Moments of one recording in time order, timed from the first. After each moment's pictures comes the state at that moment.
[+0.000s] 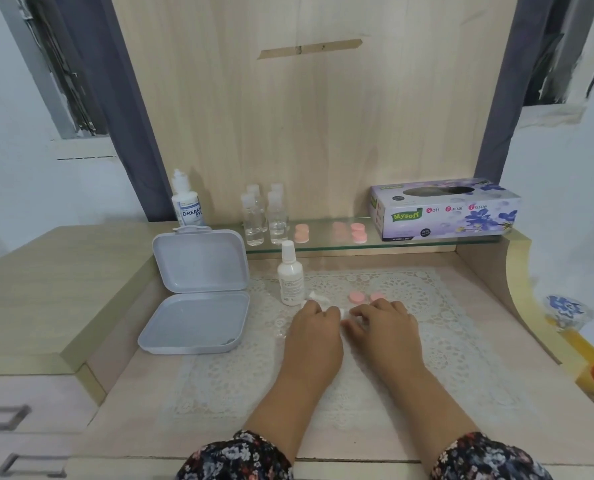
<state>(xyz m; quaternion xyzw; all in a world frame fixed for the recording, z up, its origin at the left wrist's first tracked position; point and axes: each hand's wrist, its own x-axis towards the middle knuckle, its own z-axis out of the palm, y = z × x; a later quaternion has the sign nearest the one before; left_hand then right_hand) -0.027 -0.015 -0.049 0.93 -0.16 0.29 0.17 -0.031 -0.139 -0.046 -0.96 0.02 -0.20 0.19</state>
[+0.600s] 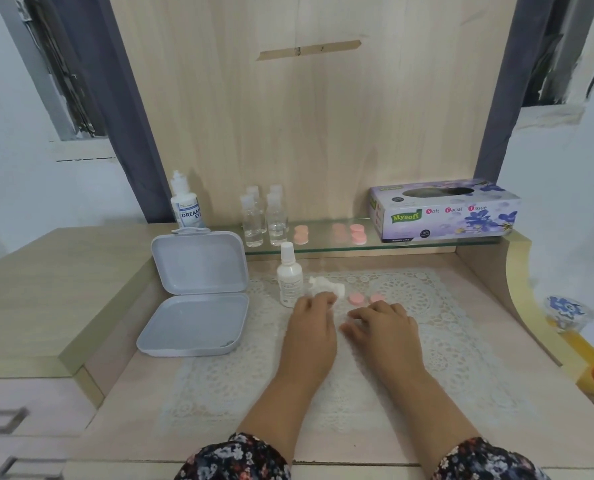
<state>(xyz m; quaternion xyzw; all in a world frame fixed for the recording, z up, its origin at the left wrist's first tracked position) -0.028 -0.011 -0.044 0.89 -0.13 0.25 0.36 -0.031 -0.141 -0.047 -0.96 0.01 -0.19 0.20</state>
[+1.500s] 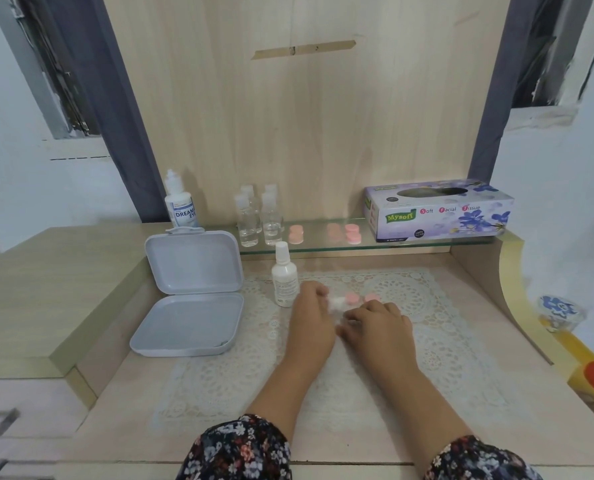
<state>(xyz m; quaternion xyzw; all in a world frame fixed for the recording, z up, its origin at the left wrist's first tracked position) -0.019 -0.027 -0.032 0.84 -0.07 0.19 0.51 -0.032 -0.139 -0.044 -0.96 0.02 -0.18 0.19</state>
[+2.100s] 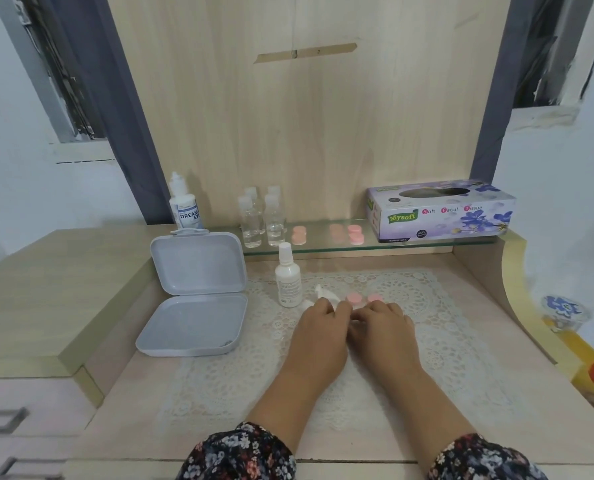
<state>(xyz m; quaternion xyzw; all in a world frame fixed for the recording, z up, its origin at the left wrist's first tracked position) -0.029 -0.021 -0.042 0.93 -0.23 0.24 0.18 -0.035 -0.137 -0.042 -0.95 0.02 -0.20 0.22</state>
